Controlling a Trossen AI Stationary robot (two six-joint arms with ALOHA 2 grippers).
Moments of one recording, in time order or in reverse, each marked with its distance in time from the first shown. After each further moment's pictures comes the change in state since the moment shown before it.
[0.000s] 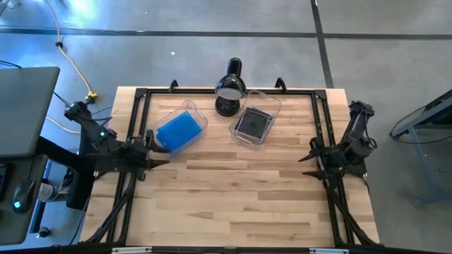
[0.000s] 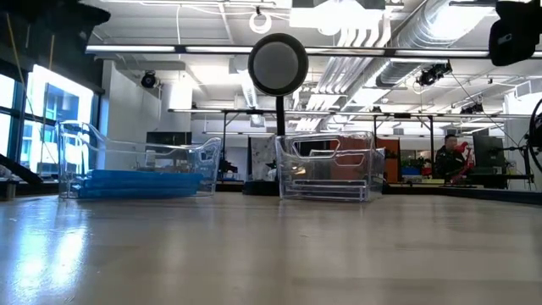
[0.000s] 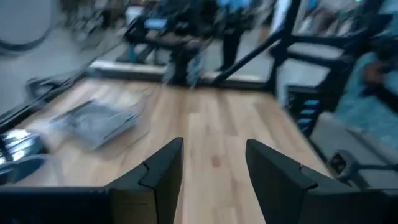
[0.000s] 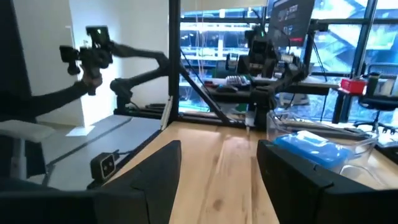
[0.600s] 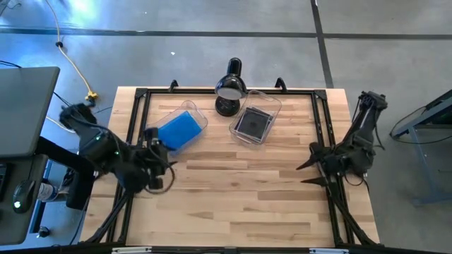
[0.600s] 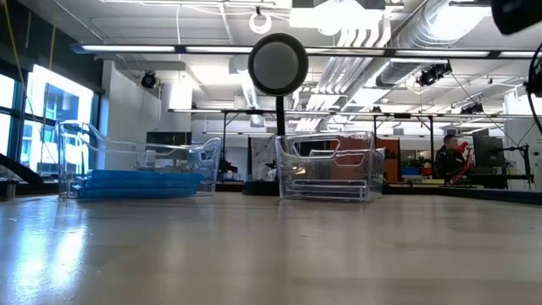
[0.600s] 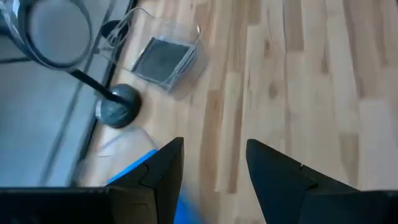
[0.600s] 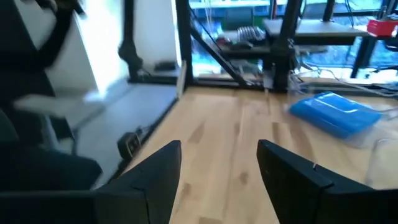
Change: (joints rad) left arm 0.000 1.035 1.293 -1.206 -0.078 -0.334; right arm 0.003 0.438 0.313 -0.201 -0.034 0.306
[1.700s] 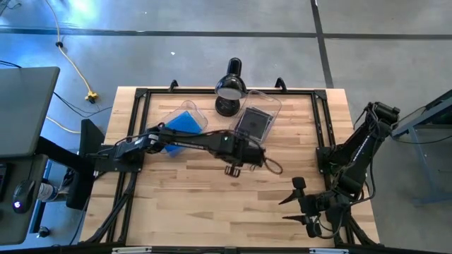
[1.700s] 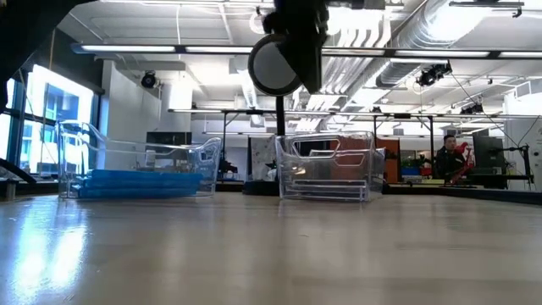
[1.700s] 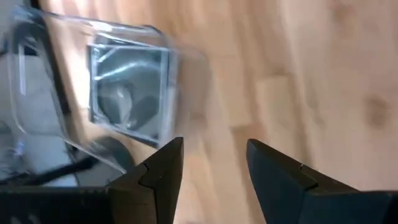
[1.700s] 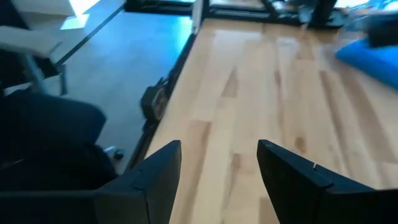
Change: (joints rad) left arm 0.555 0.919 0.636 0.156 0.308 0.776; right arm -0.003 0.802 0.406 -0.026 -0.076 0.280
